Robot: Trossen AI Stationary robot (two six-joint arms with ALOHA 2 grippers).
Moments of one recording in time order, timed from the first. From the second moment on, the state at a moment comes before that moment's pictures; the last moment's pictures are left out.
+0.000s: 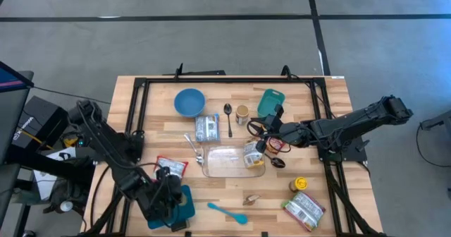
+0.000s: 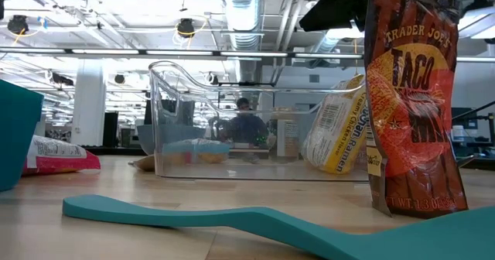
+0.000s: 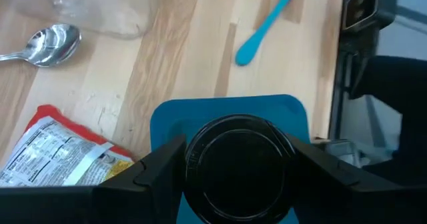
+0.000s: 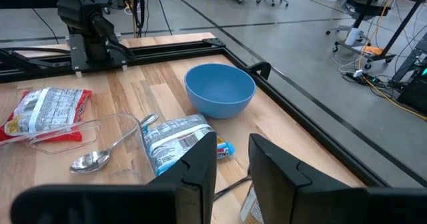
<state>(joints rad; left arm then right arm) -0.87 1.49 1.08 -0.73 -0.41 -1.04 0.23 1.22 0.78 0.04 0.71 0.16</state>
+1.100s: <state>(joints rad) -0.87 1.59 1.07 -0.66 -0.42 -1.00 0.23 1.22 0.78 0.04 0.71 0.16</state>
